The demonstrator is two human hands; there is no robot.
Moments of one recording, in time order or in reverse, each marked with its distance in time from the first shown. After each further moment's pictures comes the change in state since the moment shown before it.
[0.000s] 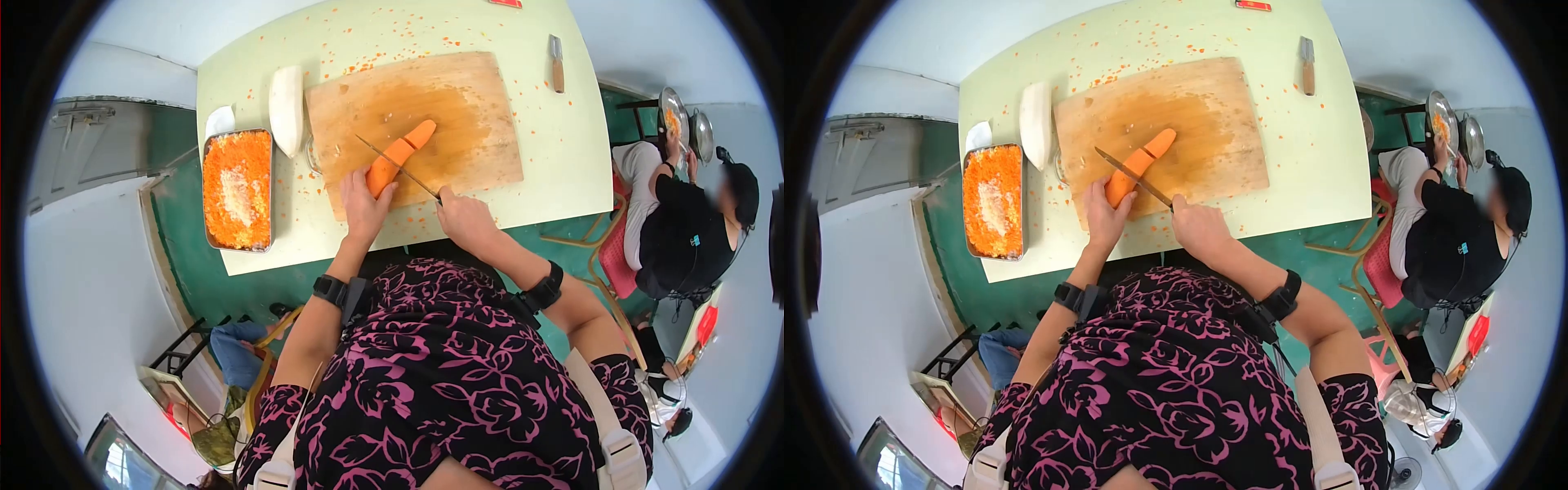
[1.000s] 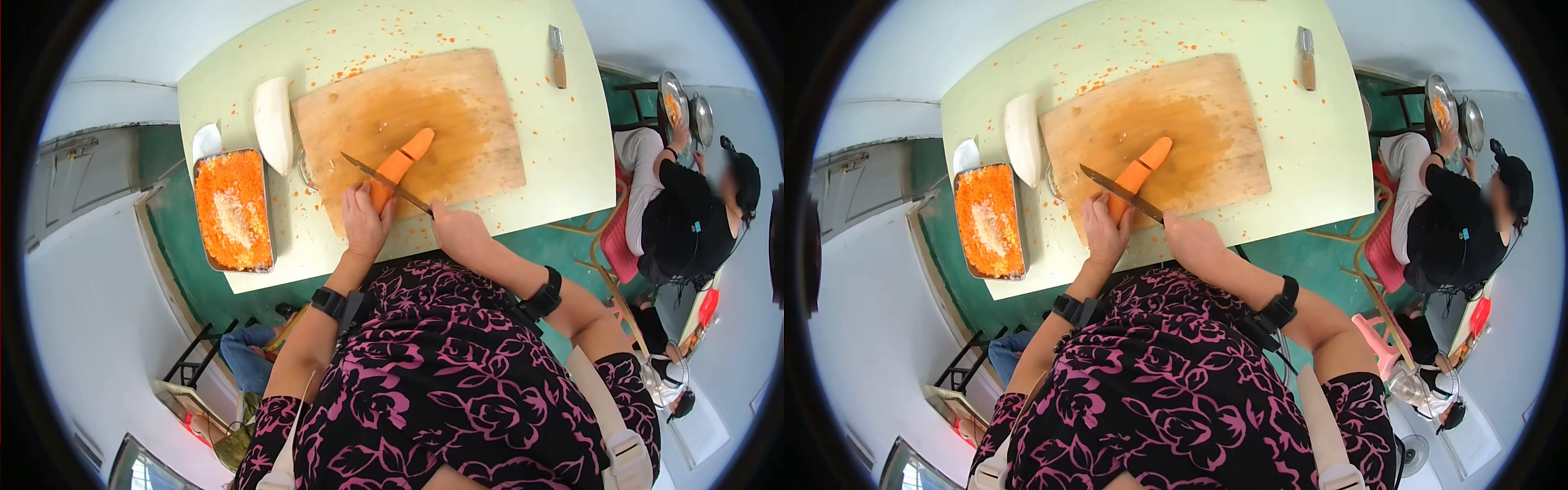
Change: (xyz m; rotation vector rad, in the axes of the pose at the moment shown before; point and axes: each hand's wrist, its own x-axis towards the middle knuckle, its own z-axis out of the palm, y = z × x) left_hand 0.004 -0.008 0.001 0.088 -0.041 0.196; right_hand 0.010 -0.009 0.004 0.080 -0.111 0.040
